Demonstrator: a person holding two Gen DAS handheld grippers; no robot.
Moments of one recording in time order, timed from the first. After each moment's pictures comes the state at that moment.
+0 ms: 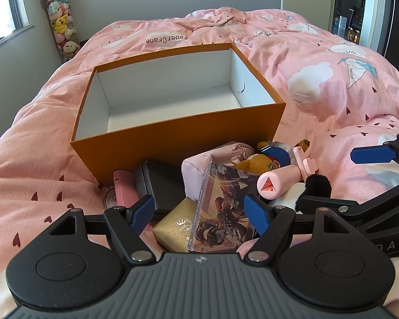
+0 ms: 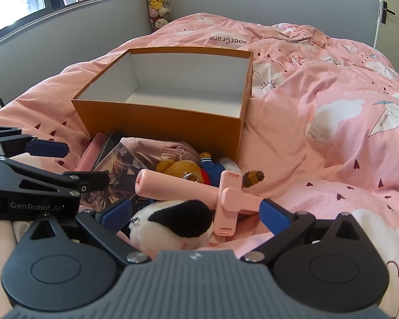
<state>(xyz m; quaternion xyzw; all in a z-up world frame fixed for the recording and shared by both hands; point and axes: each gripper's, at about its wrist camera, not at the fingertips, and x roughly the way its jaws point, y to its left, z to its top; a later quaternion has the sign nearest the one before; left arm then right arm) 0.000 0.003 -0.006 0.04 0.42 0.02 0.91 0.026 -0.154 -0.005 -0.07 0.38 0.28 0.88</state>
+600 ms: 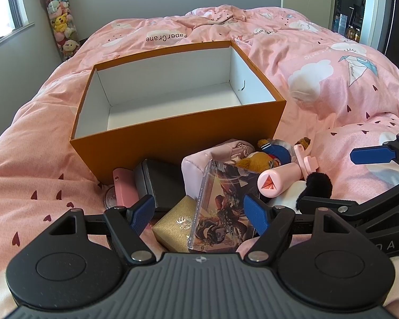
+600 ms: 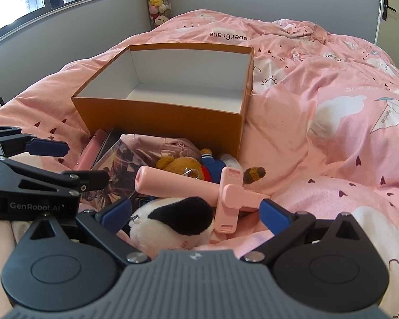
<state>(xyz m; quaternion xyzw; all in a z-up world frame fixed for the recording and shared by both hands) -0.001 0.003 -0.009 0.04 0.42 0.02 0.91 0.028 -0.153 -0.007 -0.07 0.38 0.28 0.88</state>
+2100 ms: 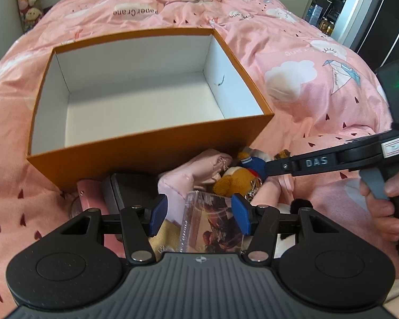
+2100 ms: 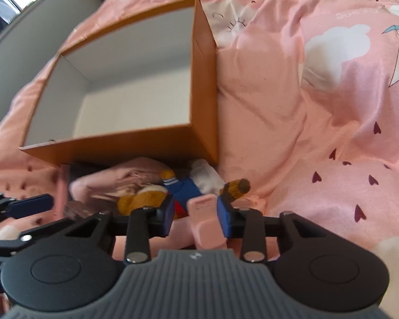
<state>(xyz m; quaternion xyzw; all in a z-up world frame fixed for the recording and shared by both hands) 0.060 0.031 0.000 -0.03 0.49 -0.07 0.87 0.144 -0.148 -0.026 0.03 0.54 0.21 0.82</state>
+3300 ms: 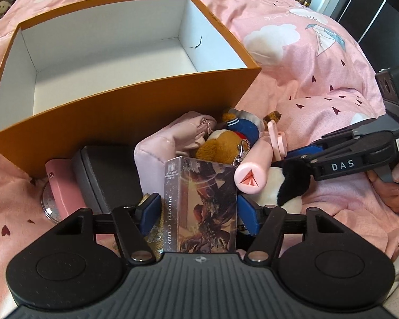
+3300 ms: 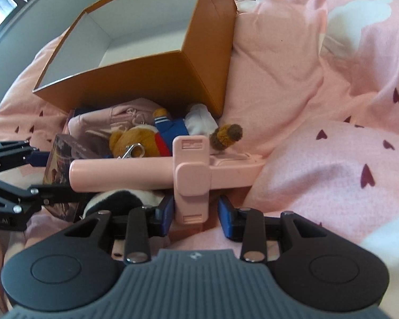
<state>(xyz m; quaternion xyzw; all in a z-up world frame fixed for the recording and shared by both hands) 0.059 0.029 -0.034 -0.02 0.53 -0.14 0.84 0.128 -0.186 -0.063 0.01 0.55 0.31 0.77</state>
